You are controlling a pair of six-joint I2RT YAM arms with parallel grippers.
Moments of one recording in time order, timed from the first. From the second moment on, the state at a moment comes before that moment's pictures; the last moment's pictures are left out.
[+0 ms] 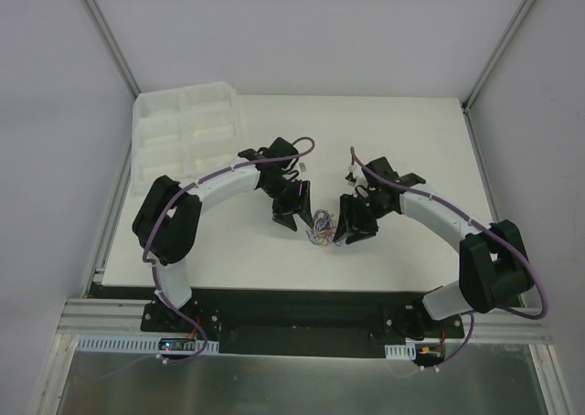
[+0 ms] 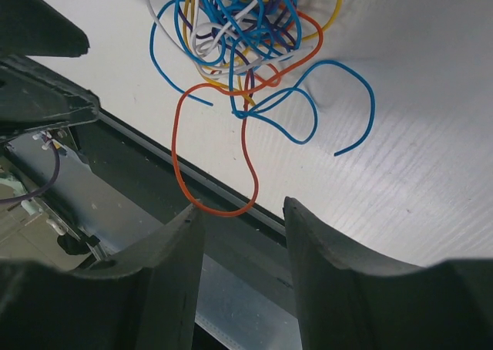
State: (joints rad) left arm -0.65 1.82 1.33 -0.74 0.57 -0.68; right arm 0.47 1.46 0.94 -0.75 -0.52 0.39
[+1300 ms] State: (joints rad) left arm -0.71 1.51 1.35 -0.76 0.28 -0.71; right arm 0.52 1.67 1.05 -0.72 -0.39 0.42
